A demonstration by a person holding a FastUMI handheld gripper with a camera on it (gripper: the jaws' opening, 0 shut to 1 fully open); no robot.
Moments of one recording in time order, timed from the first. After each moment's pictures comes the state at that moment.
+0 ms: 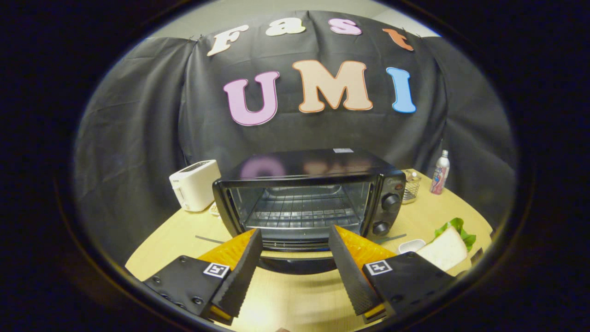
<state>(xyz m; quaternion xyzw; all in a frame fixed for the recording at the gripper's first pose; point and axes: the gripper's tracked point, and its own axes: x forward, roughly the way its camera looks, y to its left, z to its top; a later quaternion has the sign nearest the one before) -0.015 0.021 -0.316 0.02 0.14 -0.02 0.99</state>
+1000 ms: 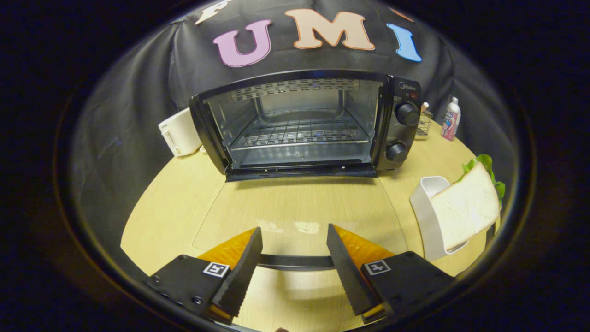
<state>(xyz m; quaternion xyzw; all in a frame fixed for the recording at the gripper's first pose) -0.041 0.010 -0.440 0.03 0.32 -0.01 0.95</state>
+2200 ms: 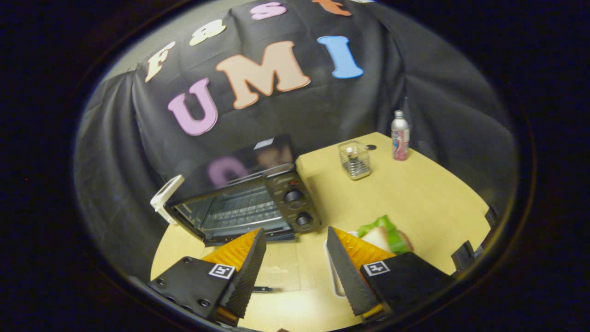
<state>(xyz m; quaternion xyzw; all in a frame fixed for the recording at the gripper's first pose) -0.041 -0.175 -0.294 0.16 0.20 -0.08 0.96</state>
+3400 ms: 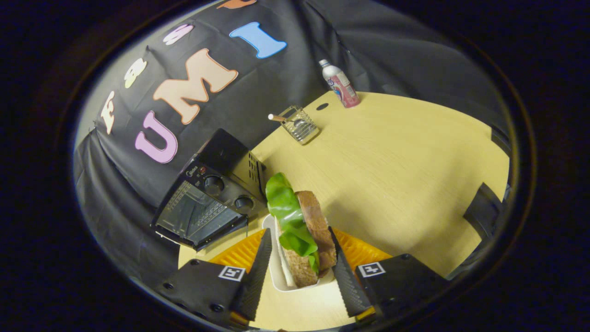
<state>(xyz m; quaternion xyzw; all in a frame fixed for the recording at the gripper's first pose) -0.070 -0.248 -0.402 0.32 0.26 -0.10 0.90</state>
